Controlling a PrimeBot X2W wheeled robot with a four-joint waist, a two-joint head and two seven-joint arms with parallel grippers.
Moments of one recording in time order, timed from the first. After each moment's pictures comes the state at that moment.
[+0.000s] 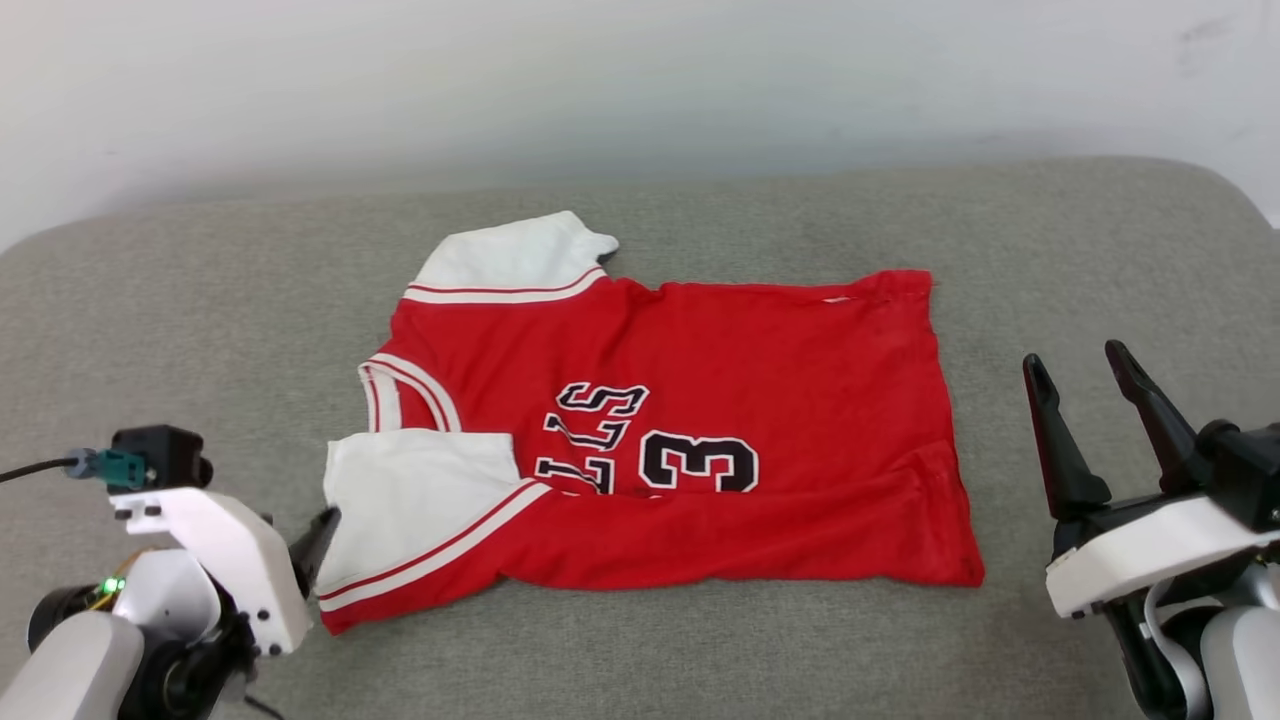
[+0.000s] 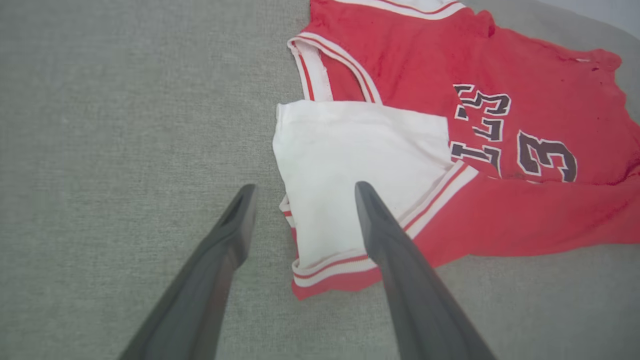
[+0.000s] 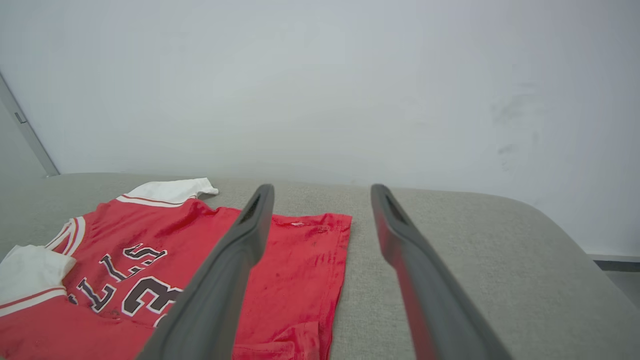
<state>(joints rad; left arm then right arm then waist) -0.21 0.60 -0.29 0.12 -0.86 0.13 0.47 -0.16 -0.22 0.04 0.05 0.26 0.13 -0.06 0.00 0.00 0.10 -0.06</state>
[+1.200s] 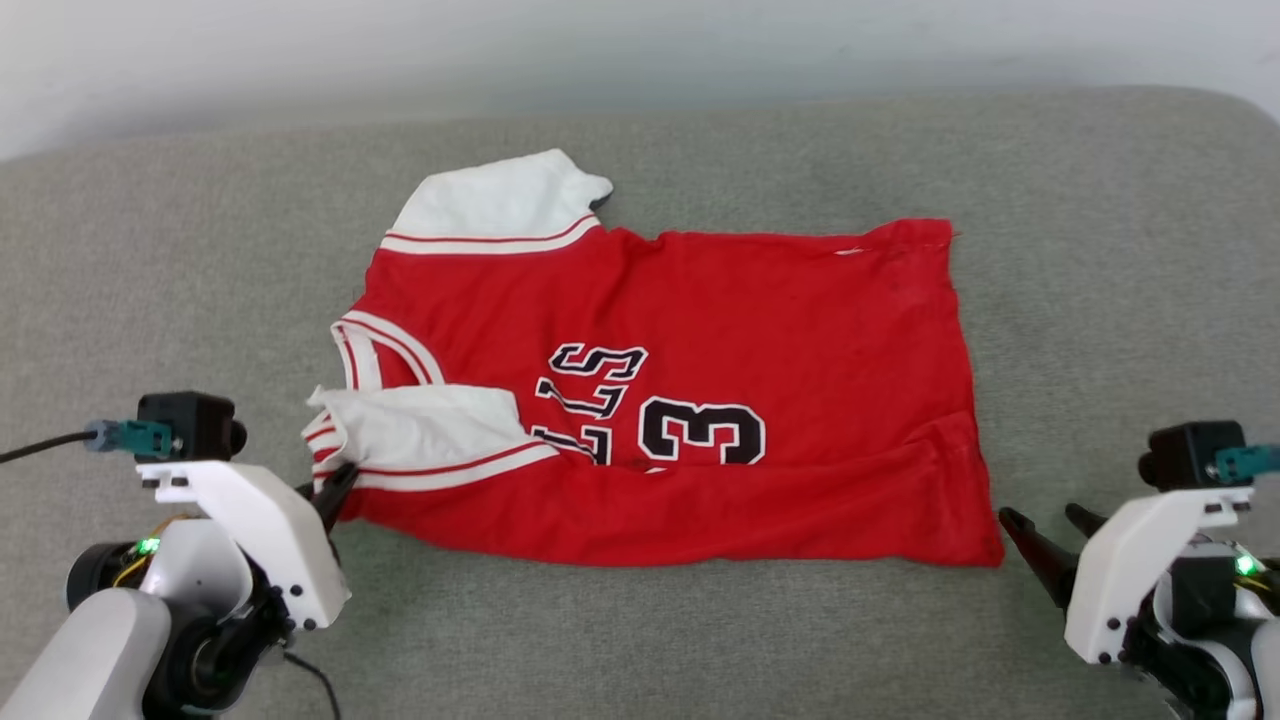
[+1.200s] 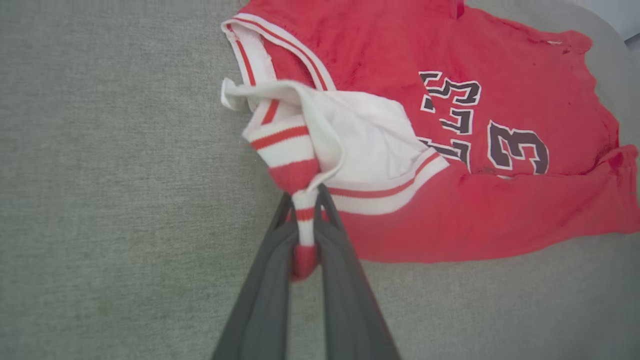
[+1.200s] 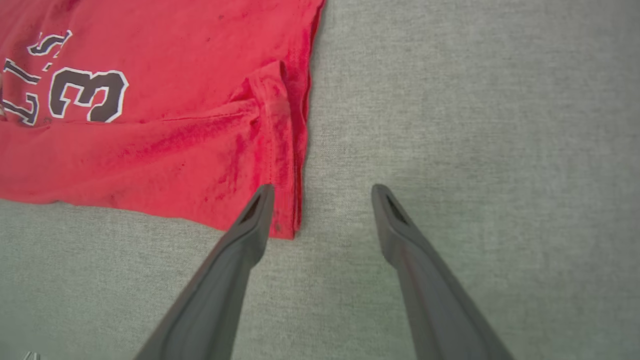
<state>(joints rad) -0.22 0.59 -0.31 0.00 -0.88 0.14 0.50 -0.12 -0.23 -0.02 0.05 0.42 0.13 0.66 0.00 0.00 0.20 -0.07</state>
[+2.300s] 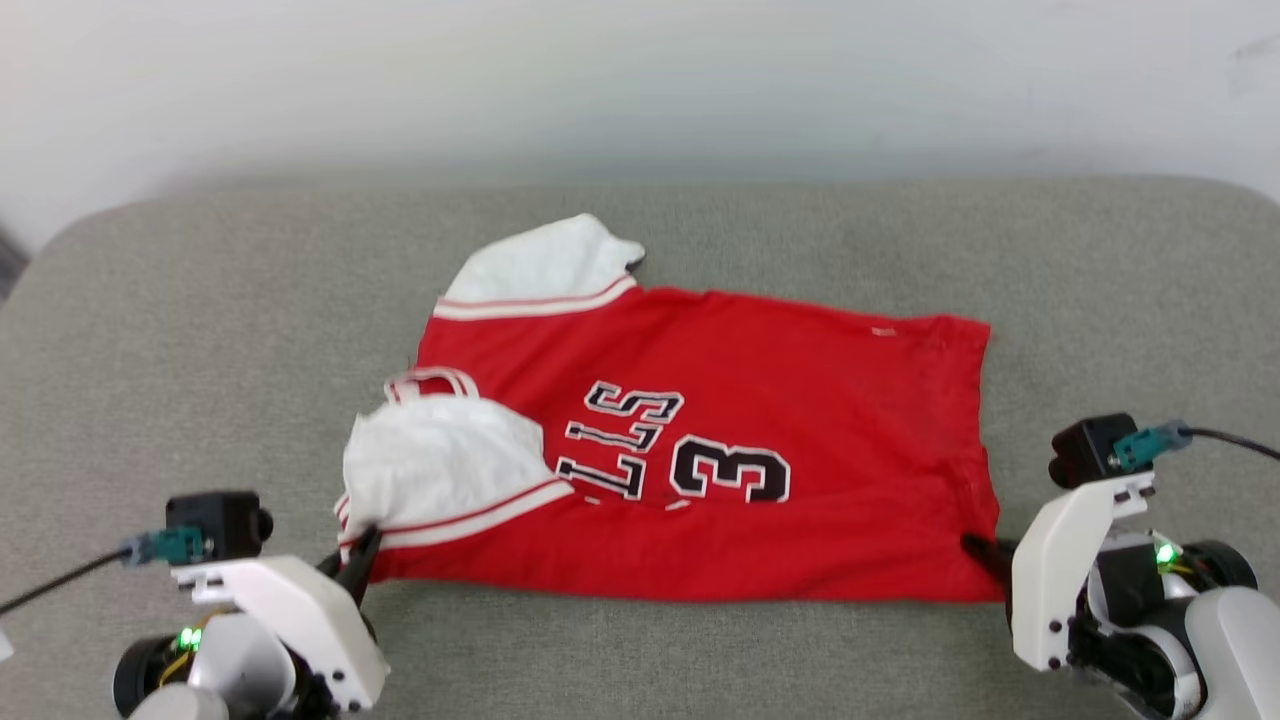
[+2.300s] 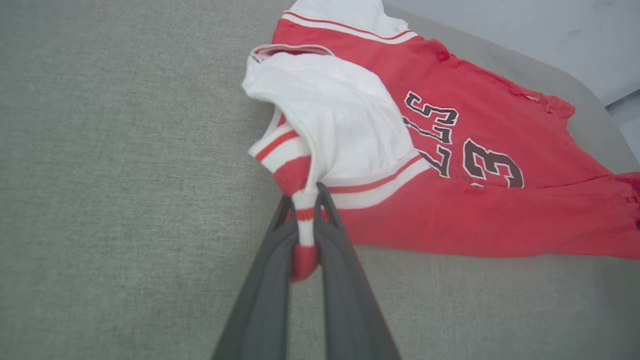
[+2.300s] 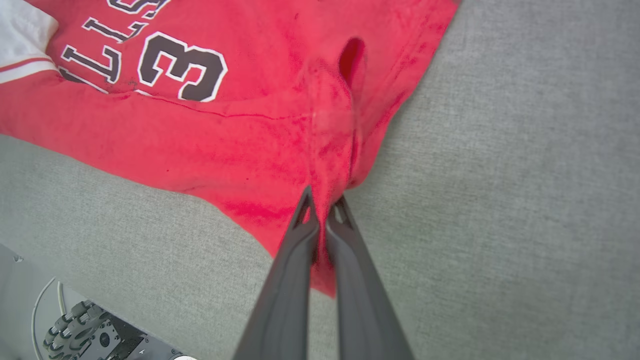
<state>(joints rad) -0.09 0.51 -0.32 -0.02 -0.84 0.19 0.32 -0.22 -0.29 0.17 0.18 0.51 0.13 0.73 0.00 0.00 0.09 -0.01</state>
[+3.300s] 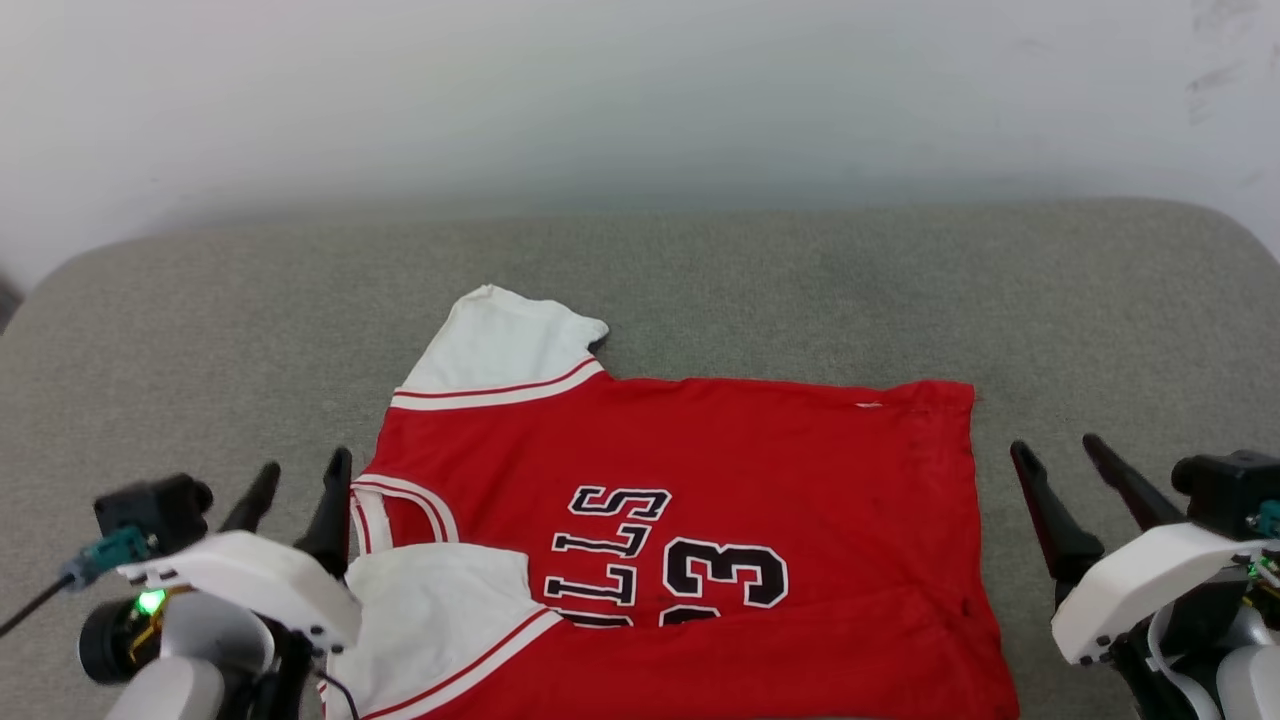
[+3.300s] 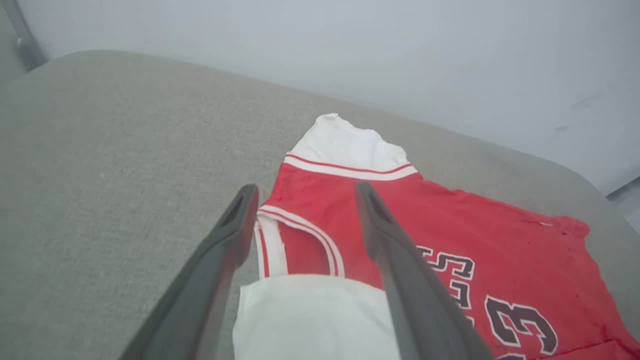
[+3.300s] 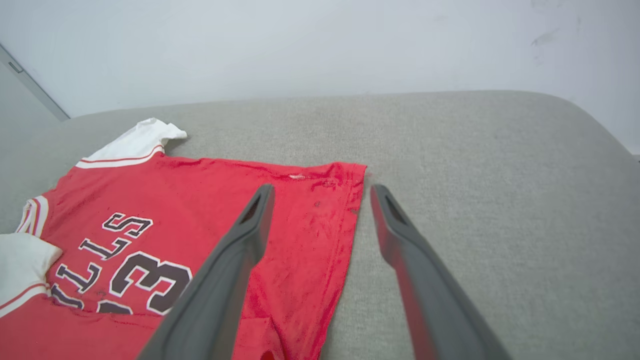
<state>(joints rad) -0.09 0.45 -0.26 0.05 -0.78 0.19 0.05 -0.08 -0.23 0.03 0.07 0.36 0.13 0.20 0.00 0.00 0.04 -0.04</state>
